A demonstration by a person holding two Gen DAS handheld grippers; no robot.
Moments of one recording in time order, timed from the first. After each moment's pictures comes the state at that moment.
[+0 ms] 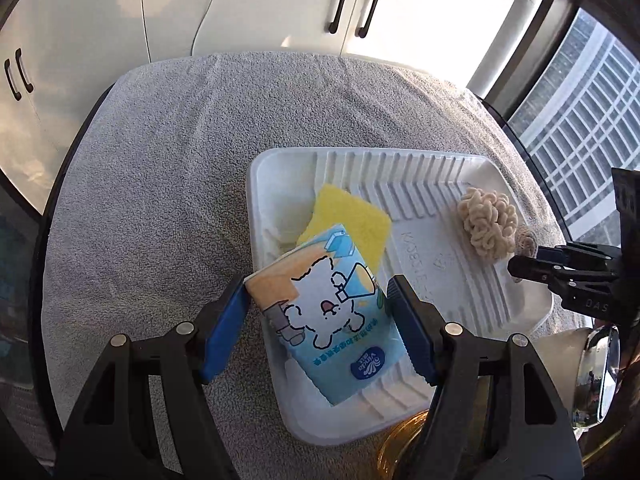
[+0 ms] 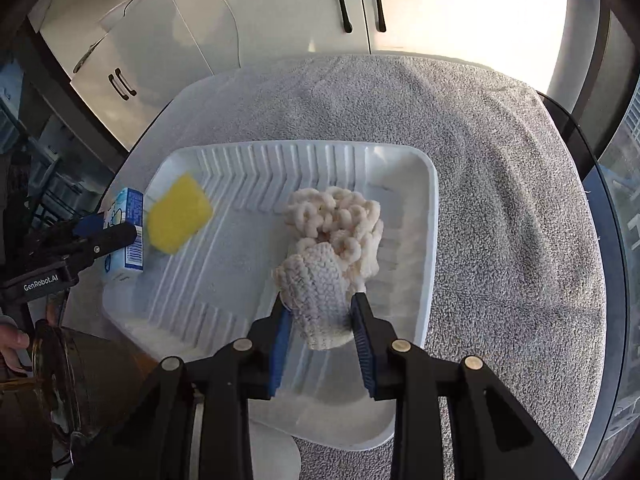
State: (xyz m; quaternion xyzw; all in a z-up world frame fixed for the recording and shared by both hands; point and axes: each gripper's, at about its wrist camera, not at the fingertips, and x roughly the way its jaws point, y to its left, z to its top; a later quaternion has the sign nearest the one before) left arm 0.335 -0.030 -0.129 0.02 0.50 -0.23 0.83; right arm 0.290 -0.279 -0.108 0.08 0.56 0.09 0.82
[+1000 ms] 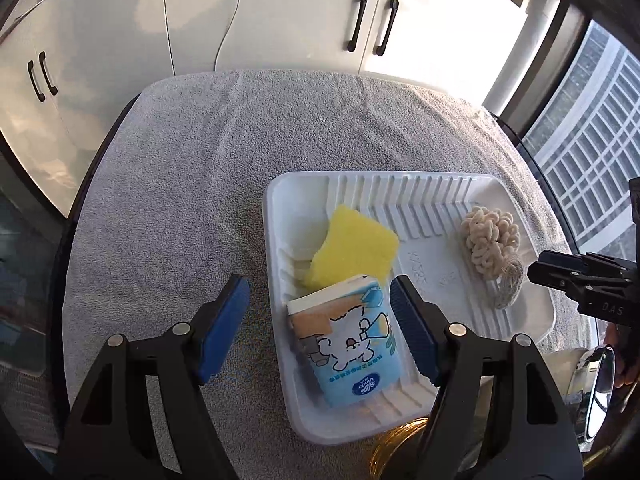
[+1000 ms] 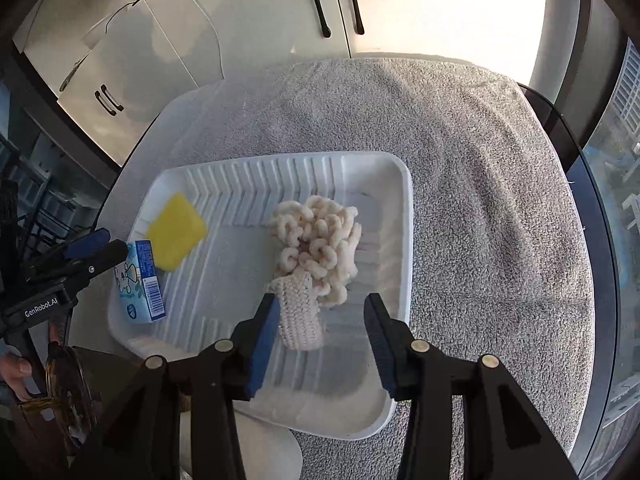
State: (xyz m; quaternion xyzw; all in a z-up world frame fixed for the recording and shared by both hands) left arm 0.329 -0.028 -0.110 0.02 0.48 -0.18 0.86; right arm 0.287 -0.293 -0.092 0.10 0.55 0.06 0.83
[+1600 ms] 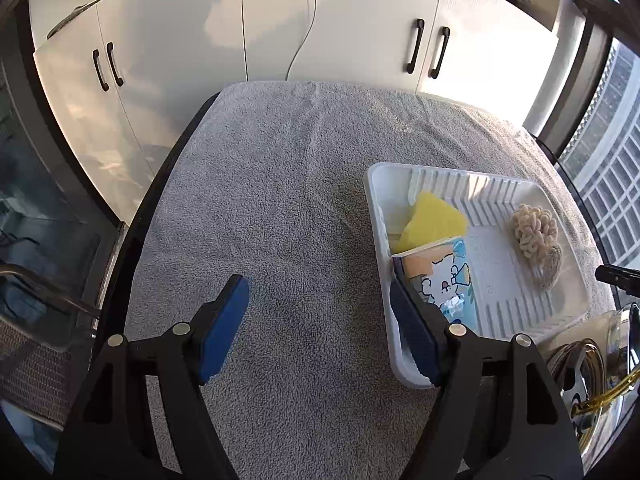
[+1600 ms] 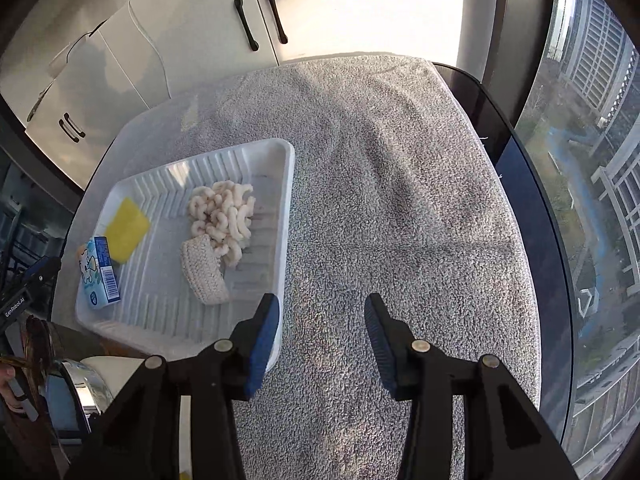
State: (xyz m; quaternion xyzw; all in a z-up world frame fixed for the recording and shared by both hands) left arm 0.291 0.038 -0.108 0.02 0.44 -0.11 0.89; right arm 0.232 -0.352 -0.088 0.11 0.54 -0.03 0.83
